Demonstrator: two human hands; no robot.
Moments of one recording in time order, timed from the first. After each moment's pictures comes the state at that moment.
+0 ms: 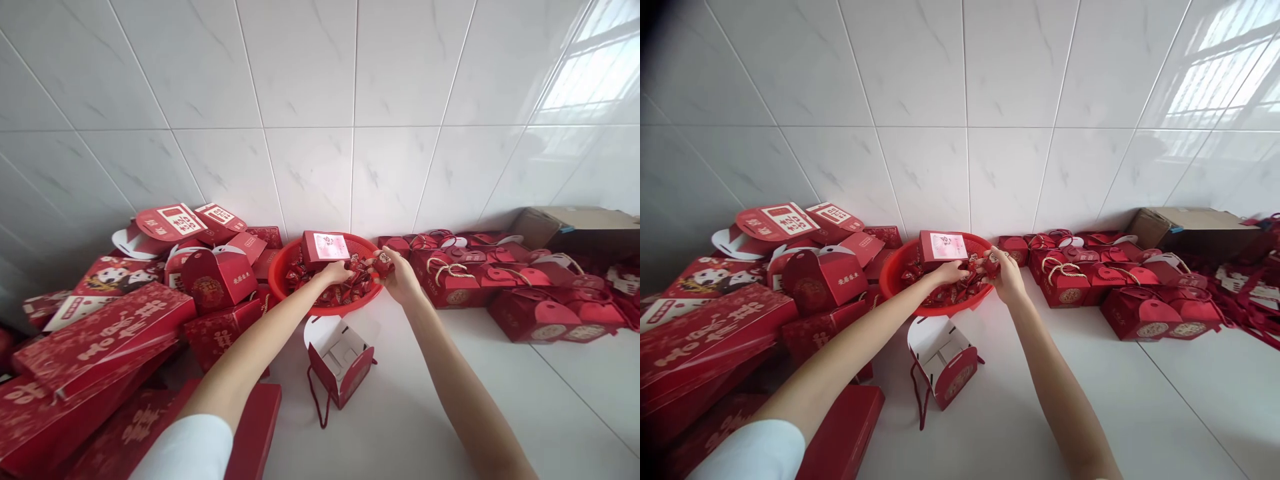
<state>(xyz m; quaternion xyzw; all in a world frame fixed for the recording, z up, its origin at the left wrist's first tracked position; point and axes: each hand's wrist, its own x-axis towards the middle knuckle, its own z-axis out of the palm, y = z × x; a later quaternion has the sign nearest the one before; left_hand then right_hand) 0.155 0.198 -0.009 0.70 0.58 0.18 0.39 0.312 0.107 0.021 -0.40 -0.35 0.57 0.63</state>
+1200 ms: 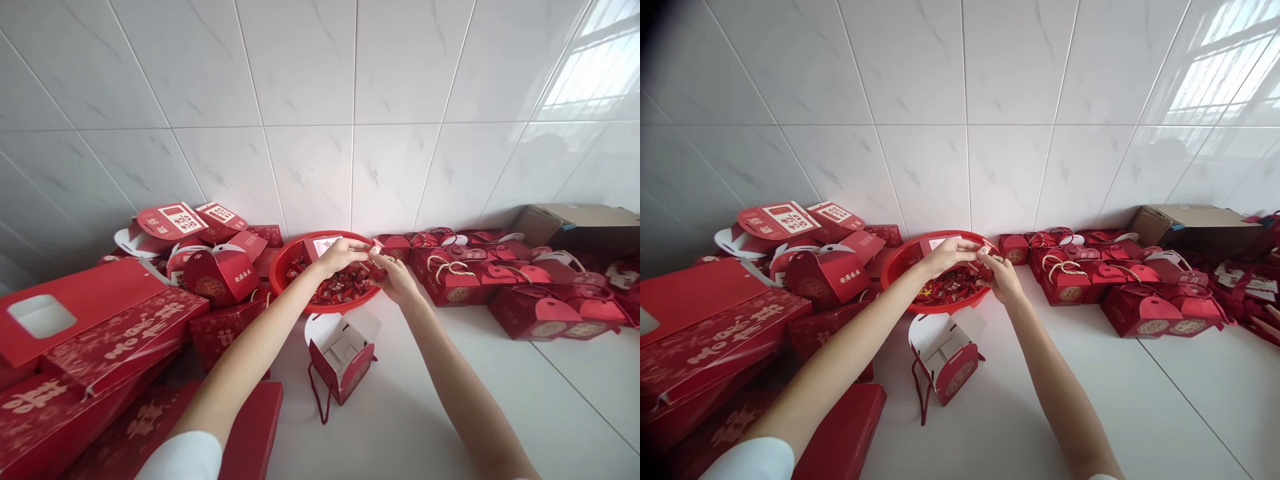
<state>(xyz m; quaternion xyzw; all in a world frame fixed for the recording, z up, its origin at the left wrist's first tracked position) 0.158 0.163 0.053 0.68 0.32 0.33 0.58 0.301 0.100 0.023 -0.40 -0.33 0.59 0.62</state>
